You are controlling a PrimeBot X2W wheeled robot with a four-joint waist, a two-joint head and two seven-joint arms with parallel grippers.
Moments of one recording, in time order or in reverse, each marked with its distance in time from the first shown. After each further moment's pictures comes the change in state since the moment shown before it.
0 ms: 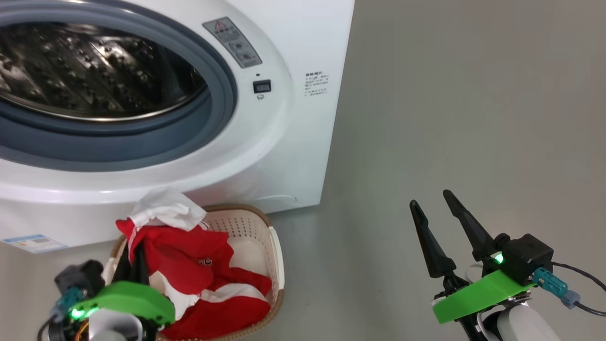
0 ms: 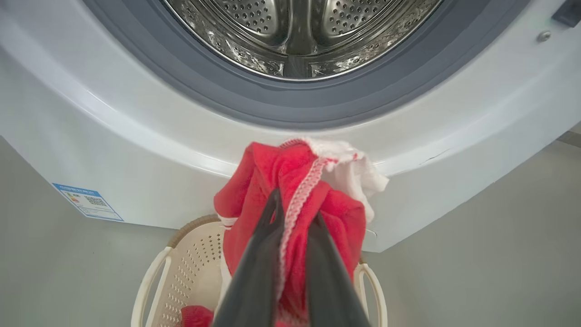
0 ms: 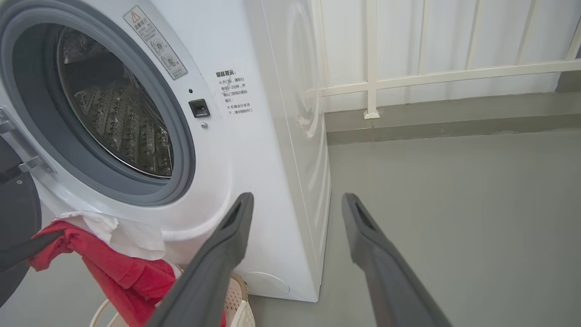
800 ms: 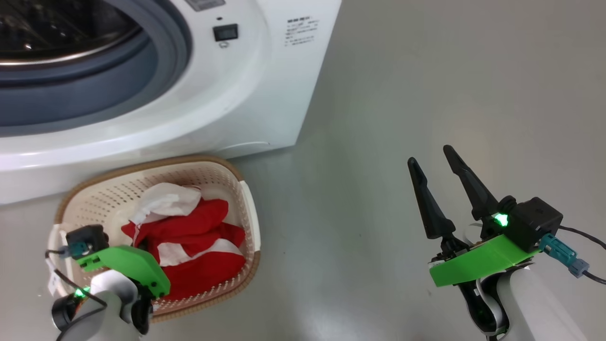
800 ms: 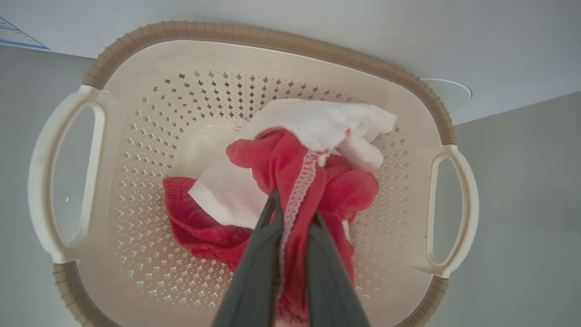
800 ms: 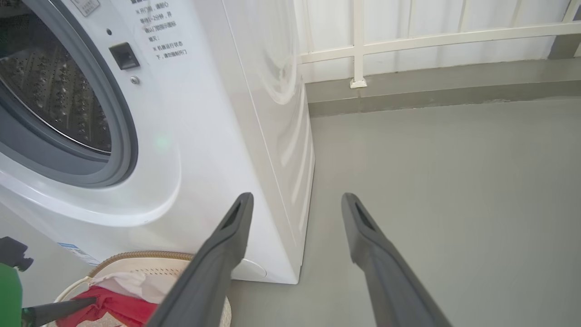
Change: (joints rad) left arm -0.417 0.007 -0.030 0.714 -0.056 -0.069 0.090; right arm -0.123 -0.001 0.004 -0.025 0.000 0.000 0.000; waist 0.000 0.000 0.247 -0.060
